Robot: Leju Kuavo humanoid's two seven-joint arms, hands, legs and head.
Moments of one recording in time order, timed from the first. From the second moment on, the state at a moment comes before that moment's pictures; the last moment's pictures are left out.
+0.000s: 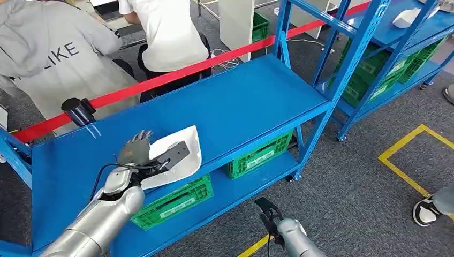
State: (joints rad) left arm -0.92 -0.26 -1.00 -0.23 -0.74 0.19 0.13; right arm -0.07 0.04 -0.24 -0.15 0.21 0.11 0.17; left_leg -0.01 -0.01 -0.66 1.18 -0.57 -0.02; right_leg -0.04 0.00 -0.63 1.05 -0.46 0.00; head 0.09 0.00
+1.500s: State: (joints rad) left arm -0.91 -0.24 -0.98 -0.22 -0.79 0.15 0.16; right arm -0.08 0.04 -0.24 -0.15 0.23 0.11 0.17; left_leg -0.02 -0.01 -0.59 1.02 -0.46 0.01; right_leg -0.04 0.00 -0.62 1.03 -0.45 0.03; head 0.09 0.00
